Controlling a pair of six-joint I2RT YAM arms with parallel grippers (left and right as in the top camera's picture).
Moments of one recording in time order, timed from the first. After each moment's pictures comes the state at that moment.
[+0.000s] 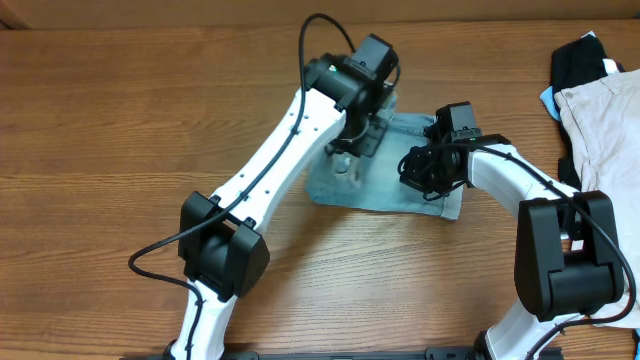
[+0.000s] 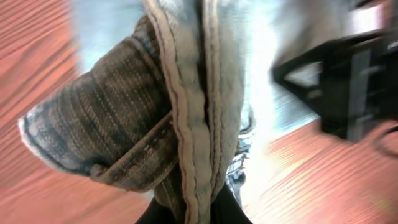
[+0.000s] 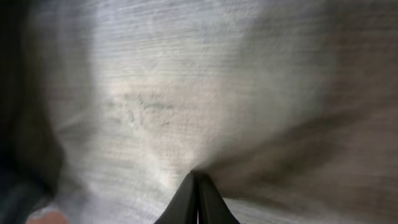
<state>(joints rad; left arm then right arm) -0.61 2.17 2.19 -1.36 0.07 -0.16 0.14 1.87 1.09 -0.53 -0.39 0.49</state>
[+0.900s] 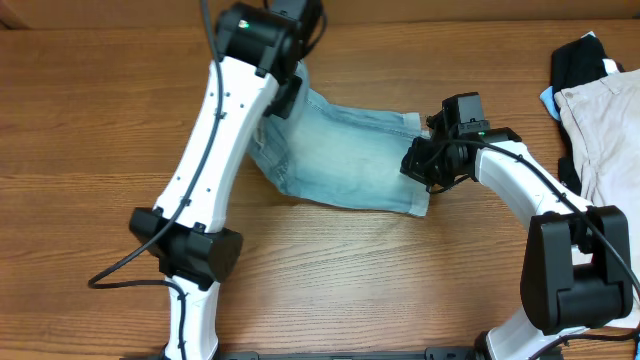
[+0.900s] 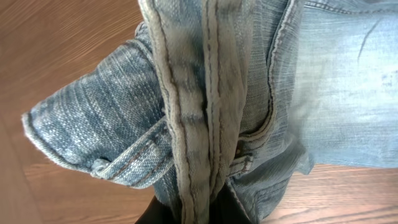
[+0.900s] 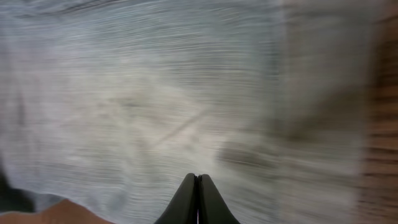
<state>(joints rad) -0.41 2.15 2.49 -1.69 -0.36 -0.07 0.13 1.80 1.13 -0.59 -0.41 0.49</state>
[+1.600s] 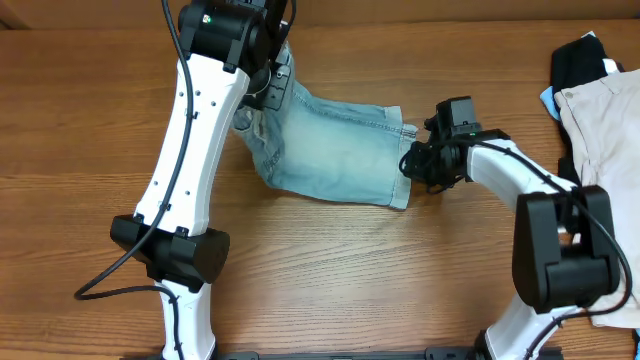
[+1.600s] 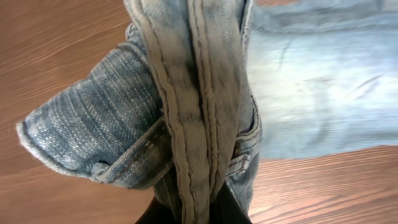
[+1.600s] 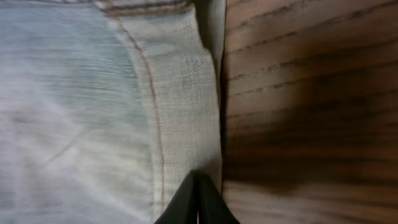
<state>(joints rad) -0.34 2.11 2.49 -1.64 -0.14 -0.05 0.13 1.91 1.13 -0.51 -0.30 0.41</state>
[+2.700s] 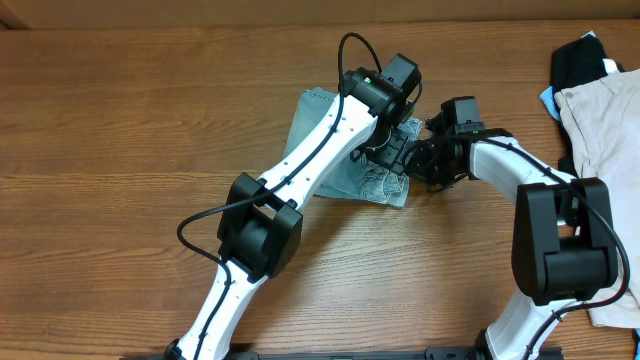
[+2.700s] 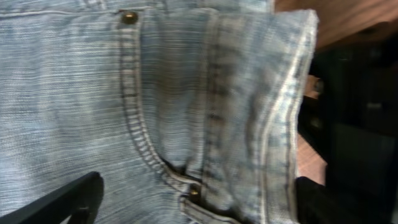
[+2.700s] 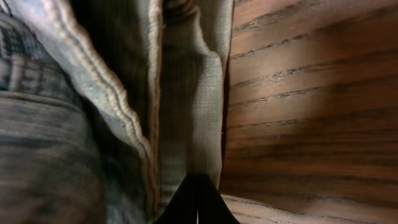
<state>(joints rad) -0.67 2.39 2.27 -1.26 0.11 -0.16 0.10 1.94 1.15 -0.50 -0.38 0.42</state>
